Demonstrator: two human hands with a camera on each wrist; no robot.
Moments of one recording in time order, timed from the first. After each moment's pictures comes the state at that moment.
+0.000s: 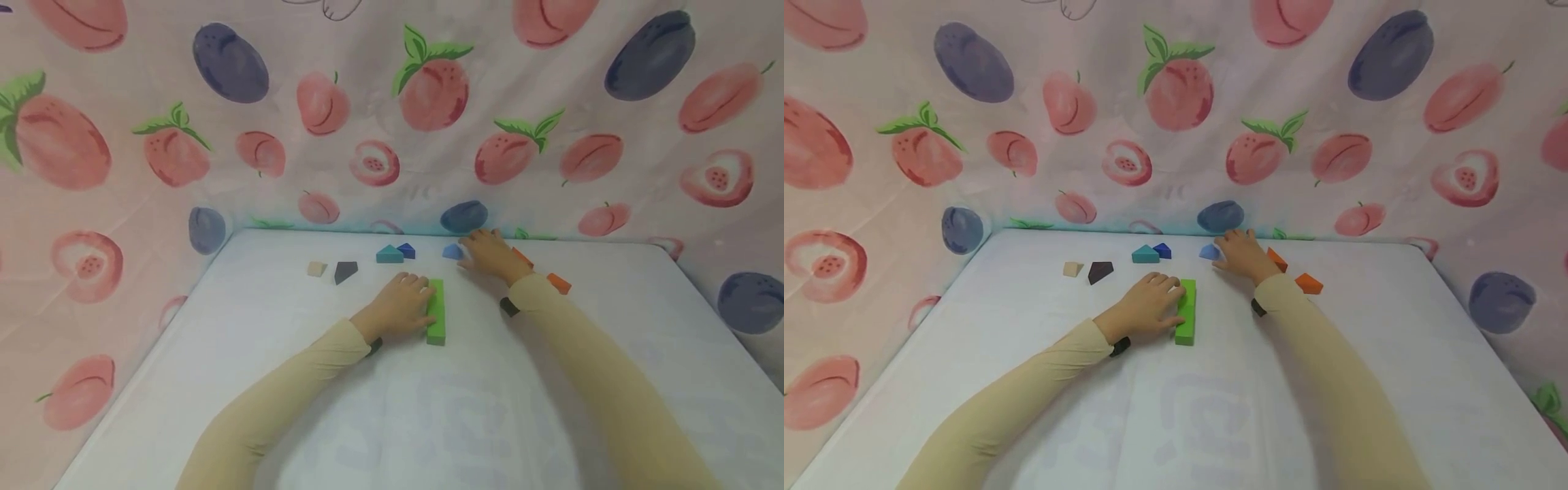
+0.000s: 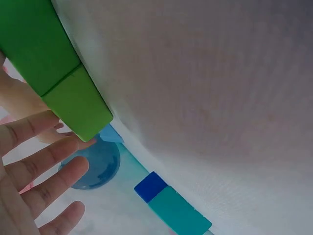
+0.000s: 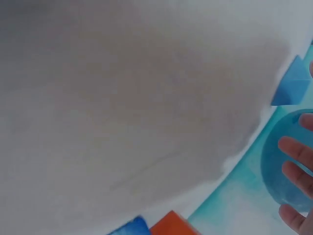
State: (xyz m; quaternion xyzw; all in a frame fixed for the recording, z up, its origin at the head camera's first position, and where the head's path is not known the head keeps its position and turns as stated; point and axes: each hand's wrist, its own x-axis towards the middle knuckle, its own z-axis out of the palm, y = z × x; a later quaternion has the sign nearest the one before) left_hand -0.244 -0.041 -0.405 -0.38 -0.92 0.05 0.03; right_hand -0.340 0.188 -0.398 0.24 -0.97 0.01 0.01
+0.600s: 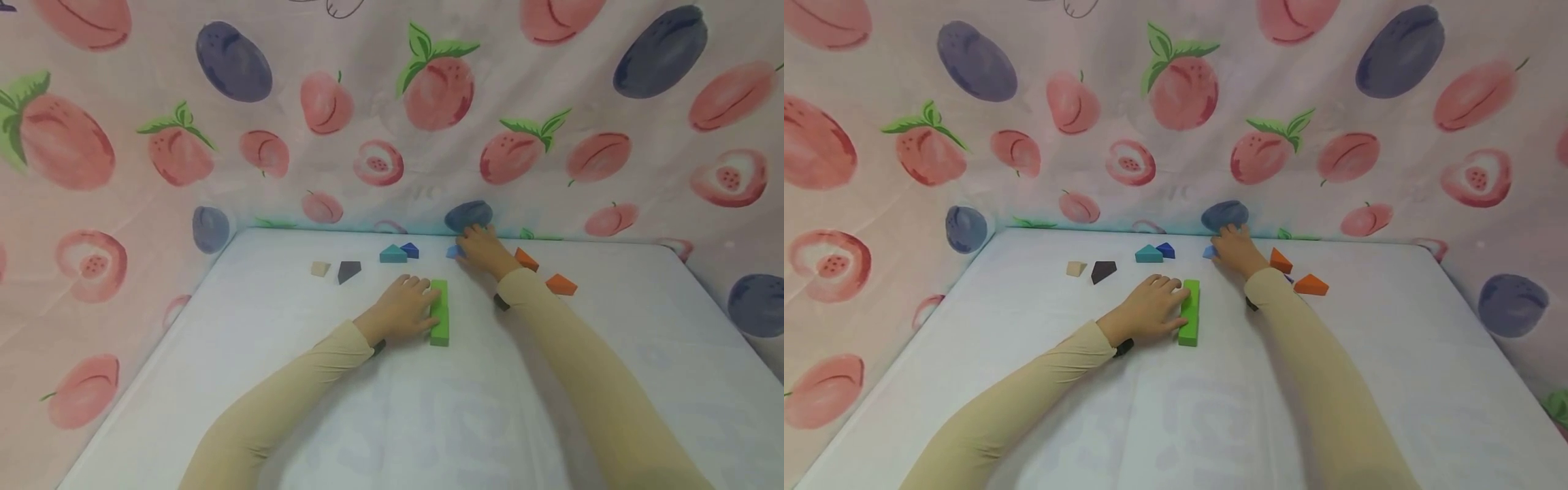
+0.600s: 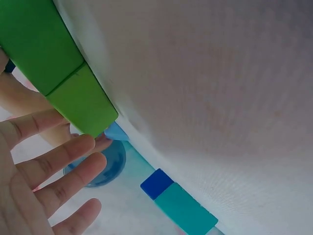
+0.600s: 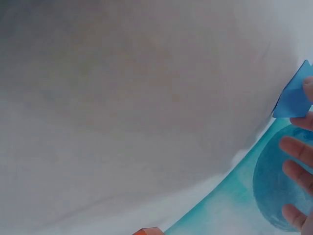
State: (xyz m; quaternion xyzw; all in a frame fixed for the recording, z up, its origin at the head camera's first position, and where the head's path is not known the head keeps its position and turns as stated) left_hand -0.242 -0.043 -0.410 -0.38 -0.92 0.06 0.06; right_hand -0.362 0.171 -0.408 0.25 -0.97 -0.05 0.02
